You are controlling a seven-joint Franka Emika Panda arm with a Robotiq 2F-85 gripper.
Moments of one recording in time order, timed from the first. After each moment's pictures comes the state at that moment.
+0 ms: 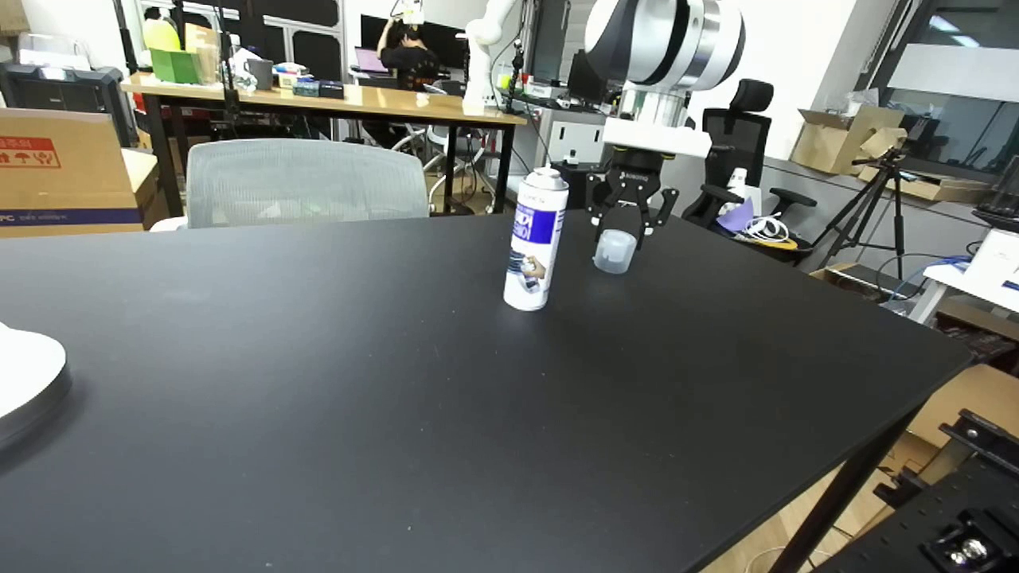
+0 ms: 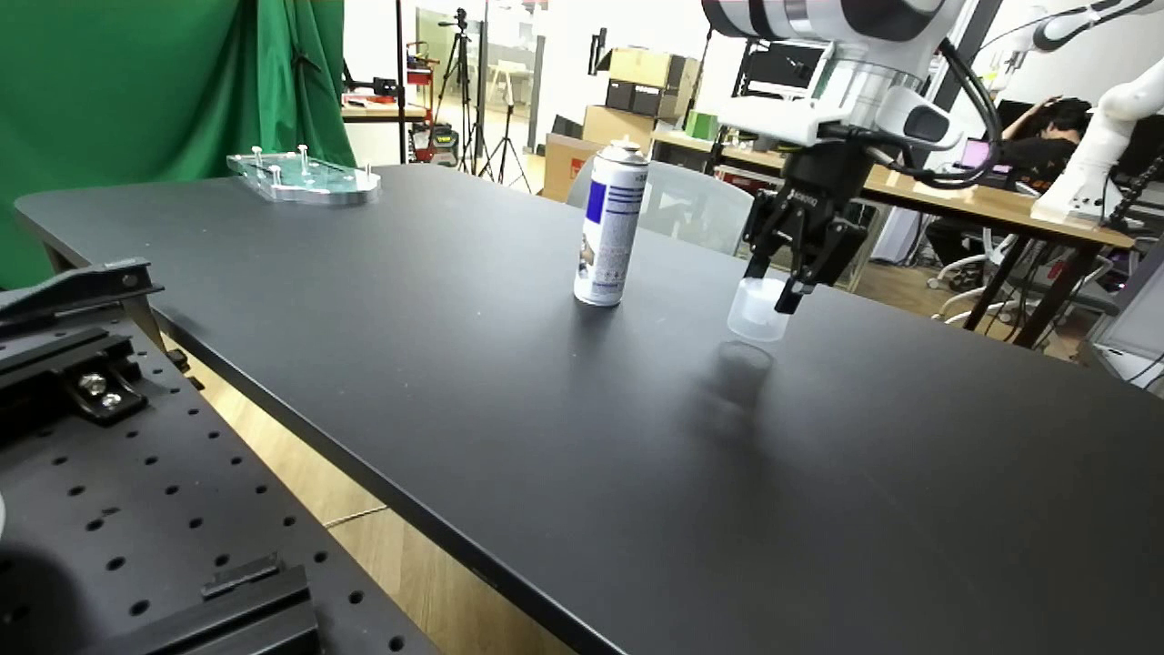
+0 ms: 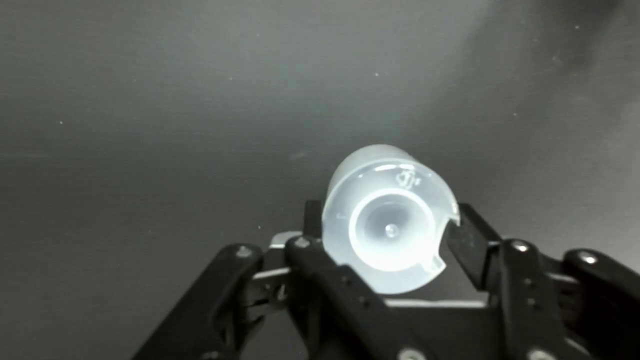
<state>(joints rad) -0.13 0.66 -0.15 -1.78 0.17 2.34 0.28</state>
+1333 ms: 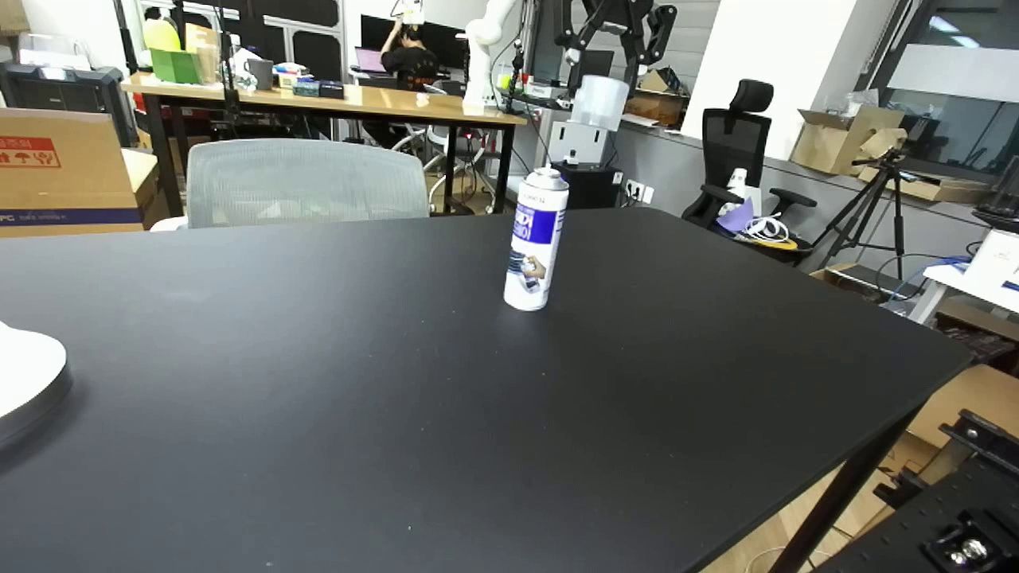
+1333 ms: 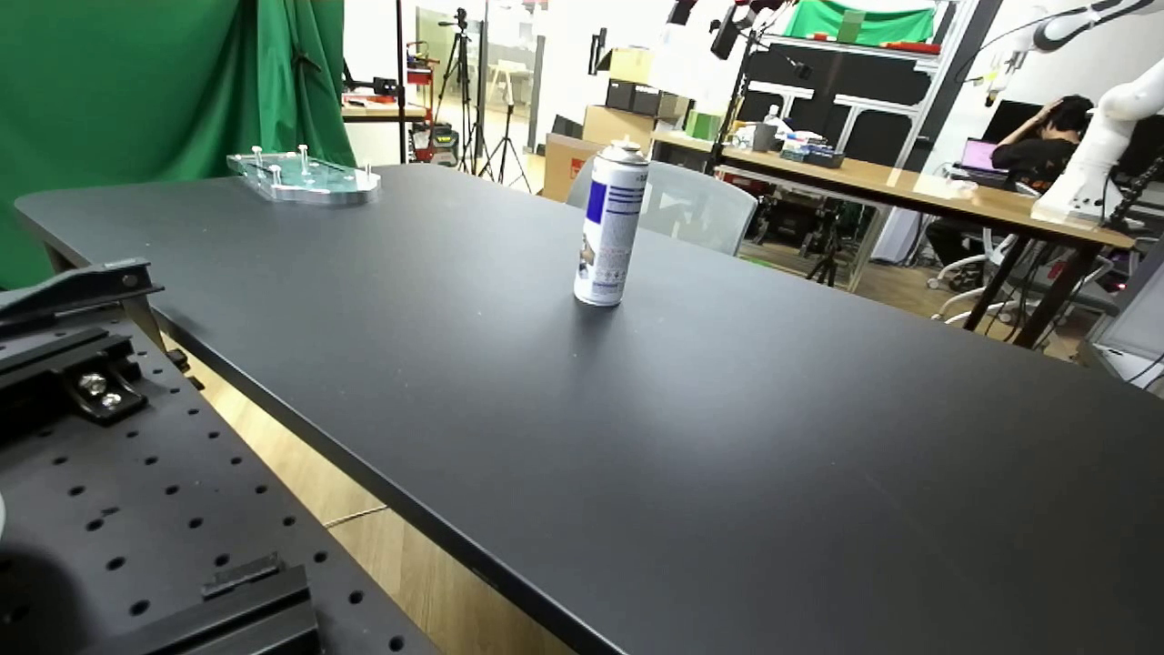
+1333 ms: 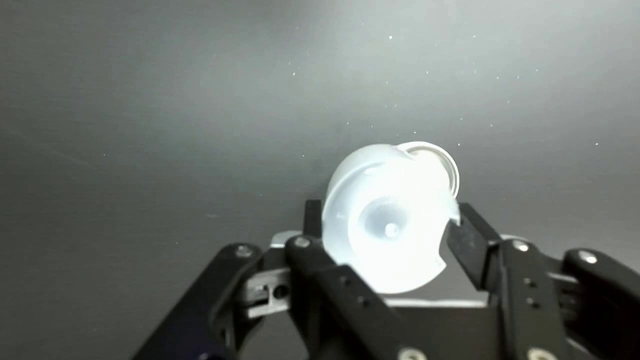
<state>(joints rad) -0.05 0.27 -0.06 -1.78 0.11 1.81 0.11</state>
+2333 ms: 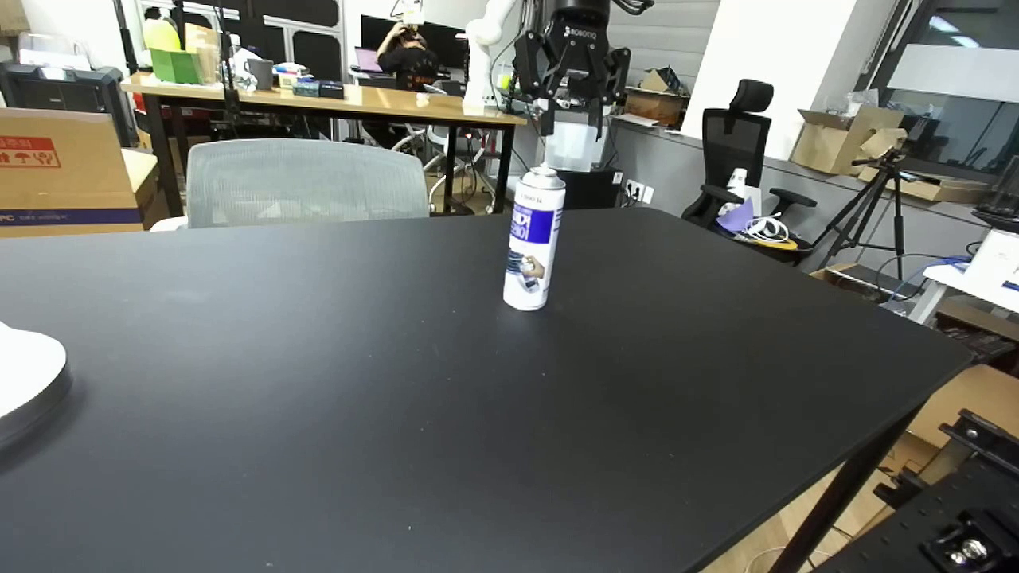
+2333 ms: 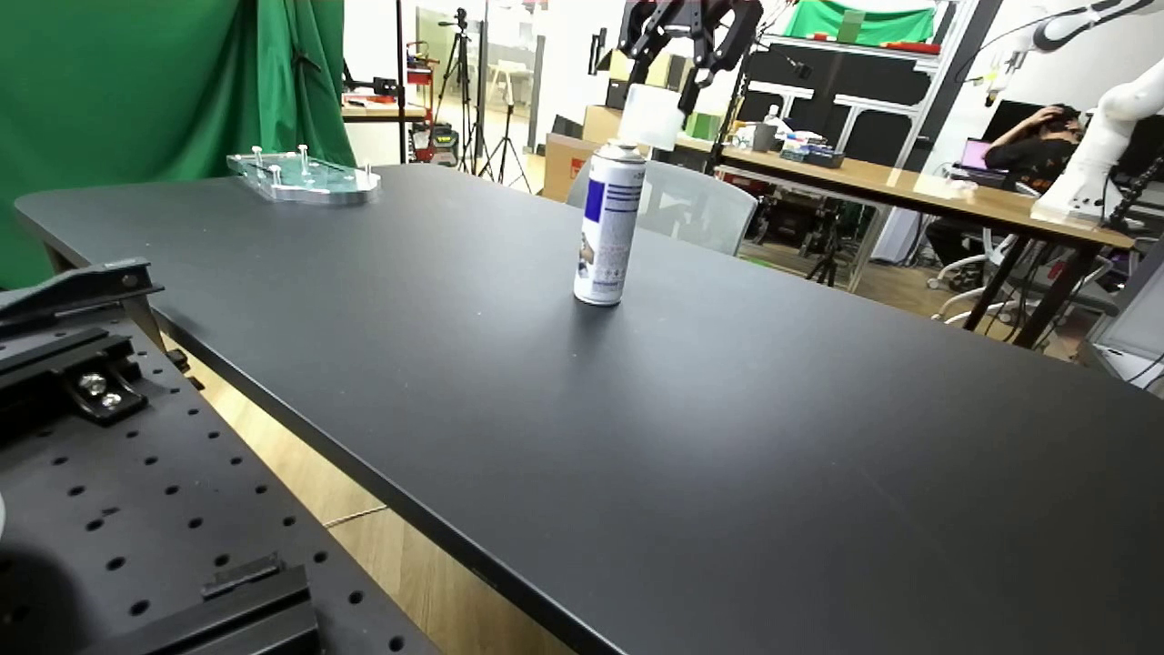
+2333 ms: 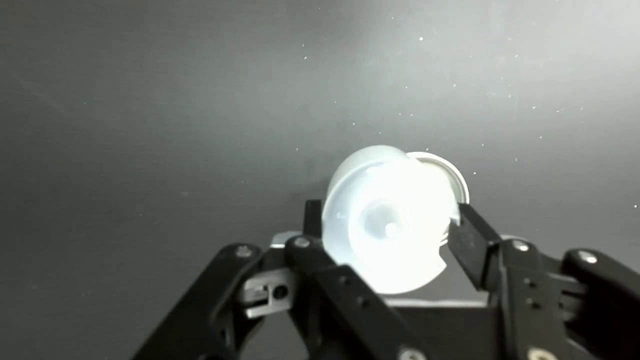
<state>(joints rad) 0.01 0.36 -0.02 -1.78 0.00 1.87 0.03</state>
